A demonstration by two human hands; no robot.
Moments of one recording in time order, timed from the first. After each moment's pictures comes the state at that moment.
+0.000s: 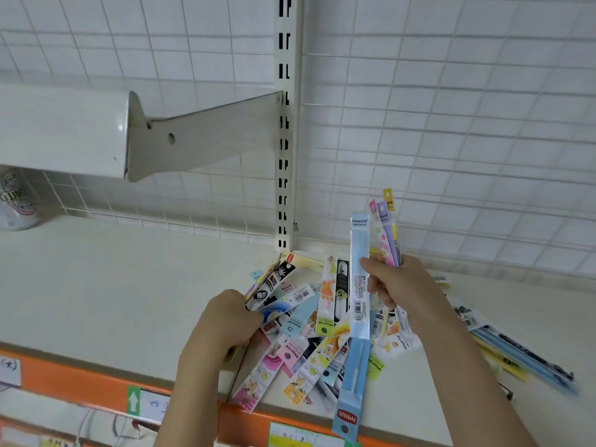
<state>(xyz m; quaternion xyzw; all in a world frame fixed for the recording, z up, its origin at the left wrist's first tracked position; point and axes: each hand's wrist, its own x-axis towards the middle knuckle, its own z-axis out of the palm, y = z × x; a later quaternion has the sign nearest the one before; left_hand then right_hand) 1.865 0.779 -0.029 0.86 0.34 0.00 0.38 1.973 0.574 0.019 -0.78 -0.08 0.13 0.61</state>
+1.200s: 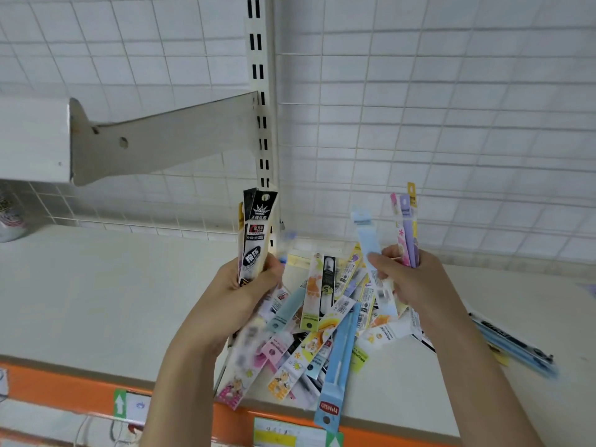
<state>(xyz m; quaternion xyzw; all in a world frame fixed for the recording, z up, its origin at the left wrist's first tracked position) 1.851 0.733 0.023 0.75 0.10 0.16 0.64 1.972 0.536 0.016 -0.76 -0.09 0.05 0.64</state>
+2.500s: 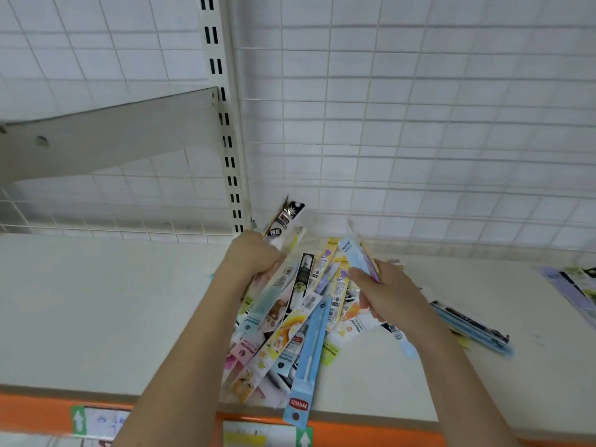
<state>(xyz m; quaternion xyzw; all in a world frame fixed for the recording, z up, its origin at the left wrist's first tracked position) 1.963 0.731 0.017 0.90 0.25 0.01 0.36 1.973 0.517 0.000 -0.87 -0.15 0.09 0.46</state>
